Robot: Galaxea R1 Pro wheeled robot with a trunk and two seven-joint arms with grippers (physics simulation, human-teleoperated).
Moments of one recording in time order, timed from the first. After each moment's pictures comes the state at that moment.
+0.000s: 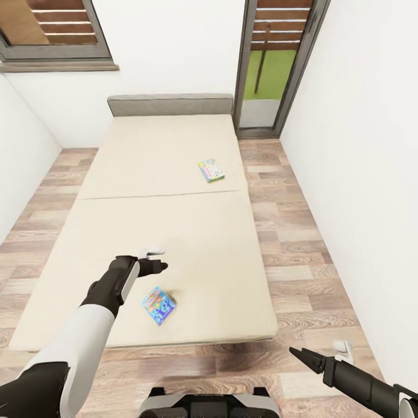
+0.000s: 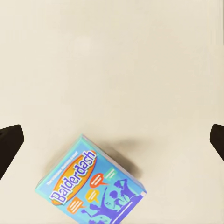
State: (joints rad) left arm -0.91 -0.02 0.06 -0.74 0.00 0.70 -0.09; right arm -0.03 -0.08 -0.50 -1.53 -0.12 0.81 1.16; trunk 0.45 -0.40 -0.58
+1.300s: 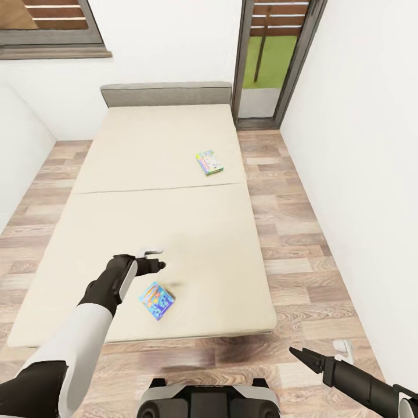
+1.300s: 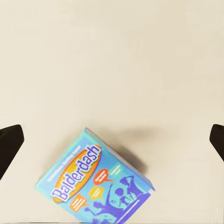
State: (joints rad) left arm -0.91 -0.01 0.07 -0.73 0.00 0.70 -0.09; right arm -0.03 -0.08 -0.49 -1.53 -0.11 0.80 1.14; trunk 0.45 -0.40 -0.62
